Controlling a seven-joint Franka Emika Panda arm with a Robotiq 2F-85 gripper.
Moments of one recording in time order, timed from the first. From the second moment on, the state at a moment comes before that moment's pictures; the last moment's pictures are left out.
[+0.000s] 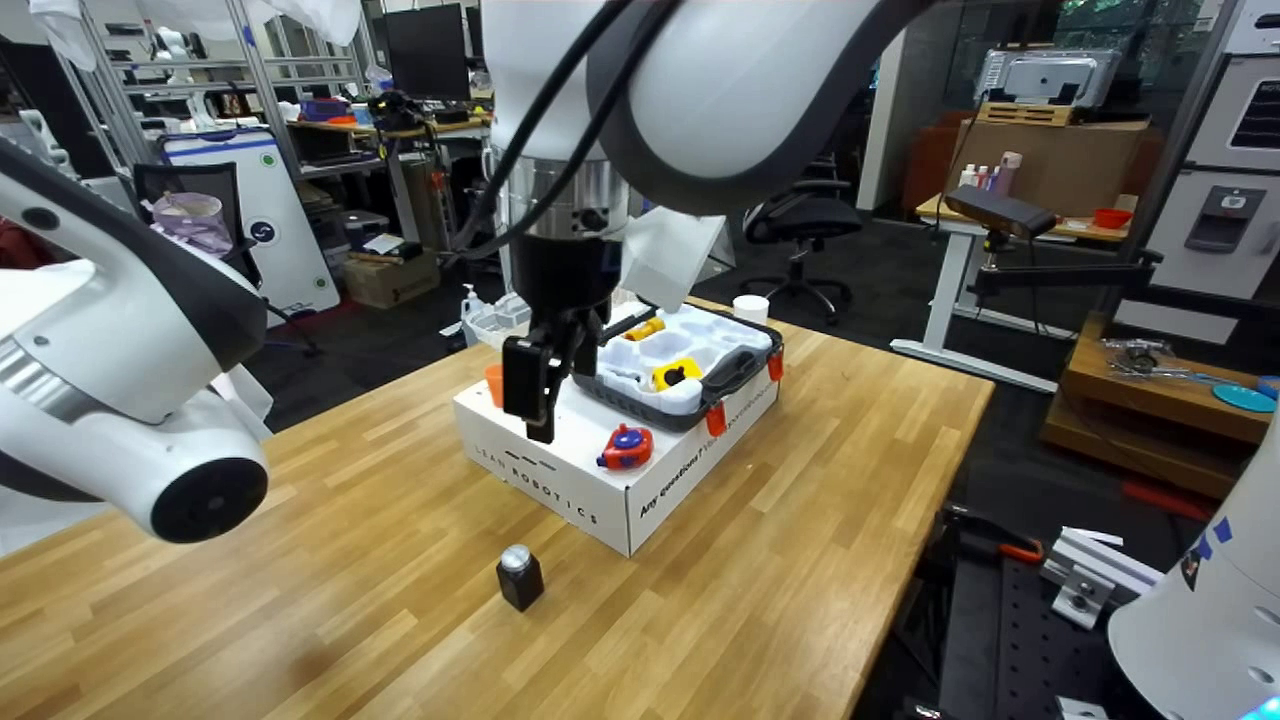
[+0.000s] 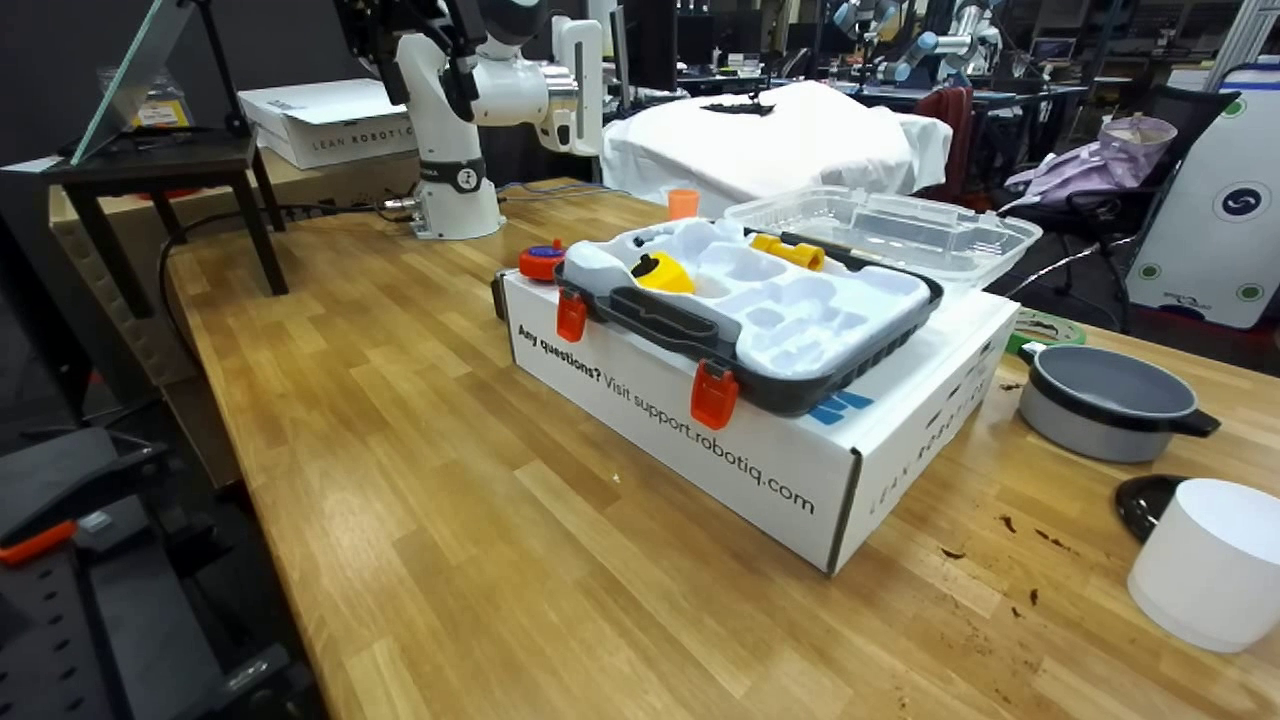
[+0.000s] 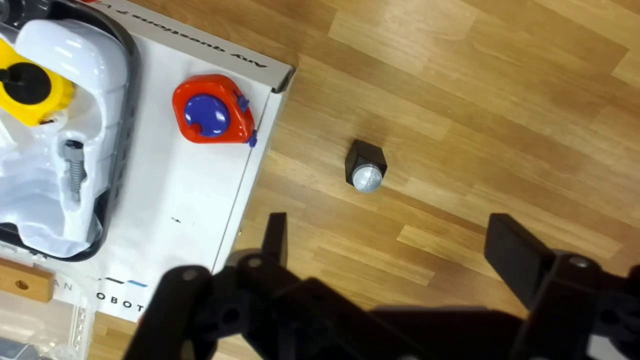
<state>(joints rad) 0.16 0.00 0.19 -2.27 -0.12 2.42 0.13</state>
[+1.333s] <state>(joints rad) 0.25 0.32 0.16 -2.02 -0.21 2.43 0.36</state>
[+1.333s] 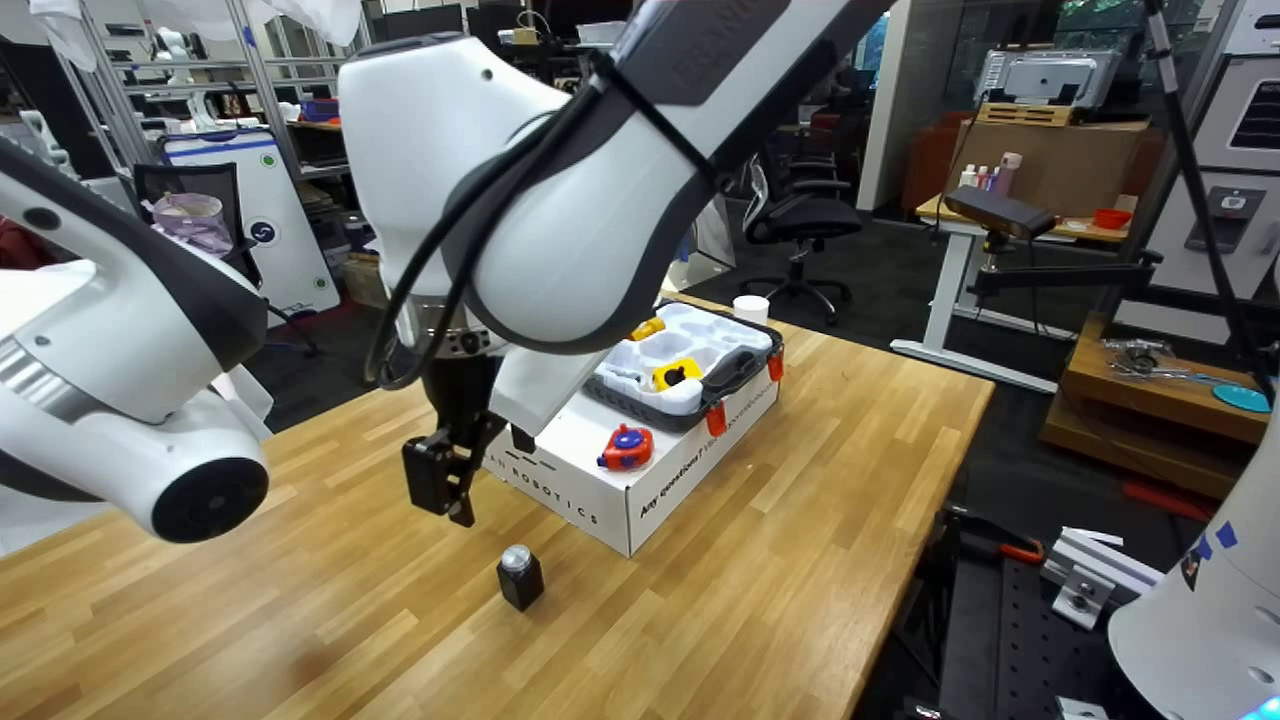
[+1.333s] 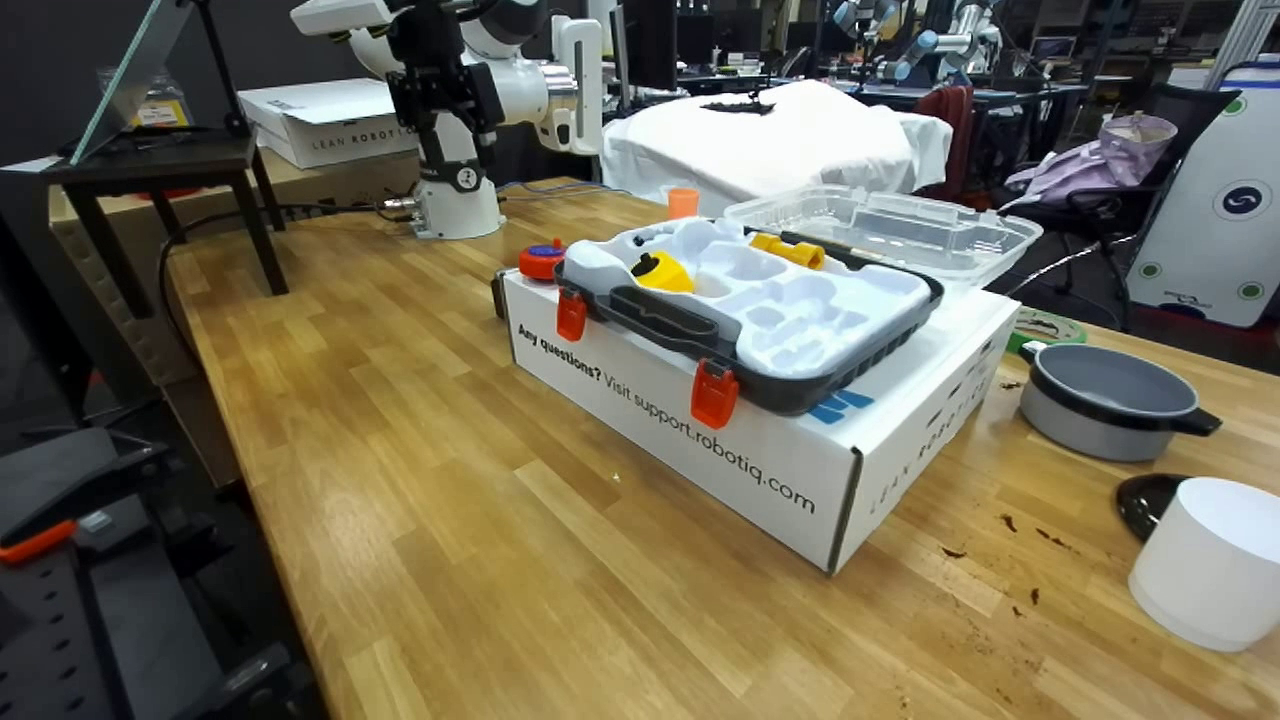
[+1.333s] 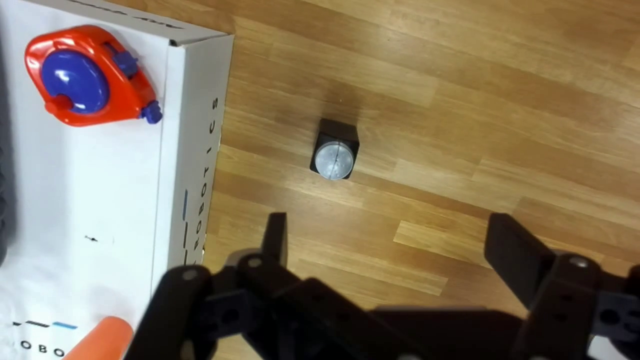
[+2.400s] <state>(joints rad) 0.25 0.53 0.12 -1.91 -0.10 2.46 0.26</state>
